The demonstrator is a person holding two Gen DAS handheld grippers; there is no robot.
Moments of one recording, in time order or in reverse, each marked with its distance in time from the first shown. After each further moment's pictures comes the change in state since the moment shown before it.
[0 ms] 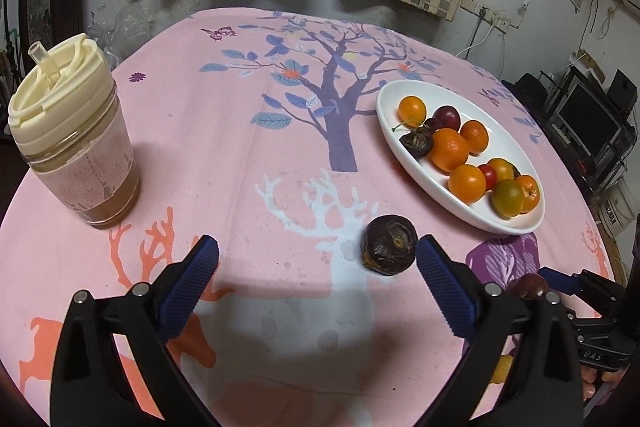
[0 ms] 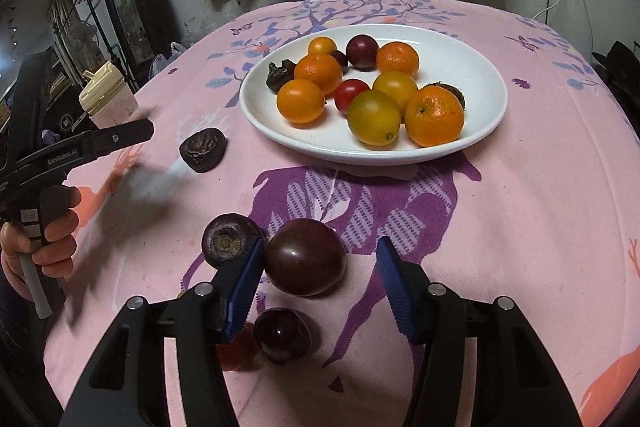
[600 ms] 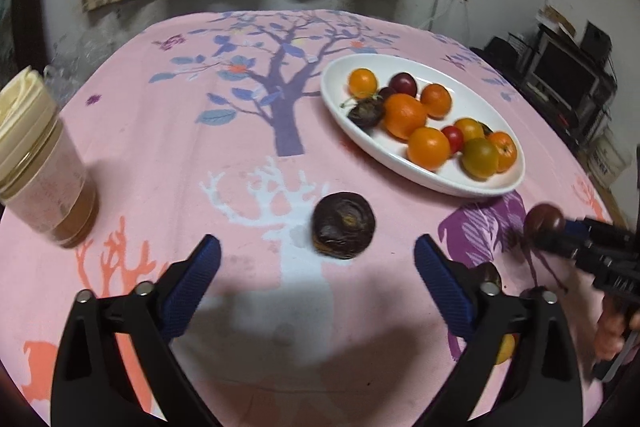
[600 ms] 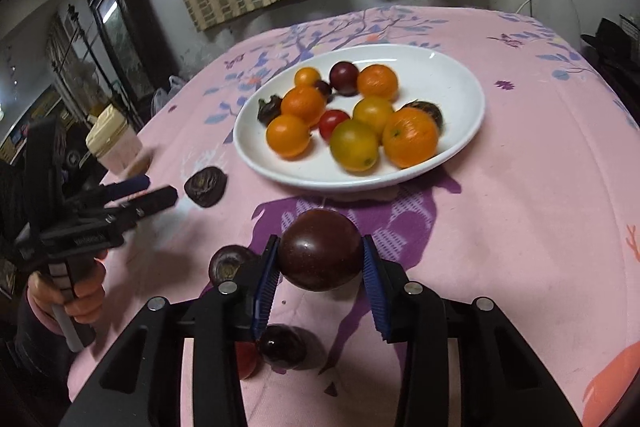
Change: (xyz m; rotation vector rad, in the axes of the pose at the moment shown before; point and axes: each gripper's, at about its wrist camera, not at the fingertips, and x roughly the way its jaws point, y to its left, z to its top) left arm 0.011 -0.038 -0.011 0.179 0.025 -0.057; right arm -0.020 -0.021 0.007 0.107 -0.082 0.042
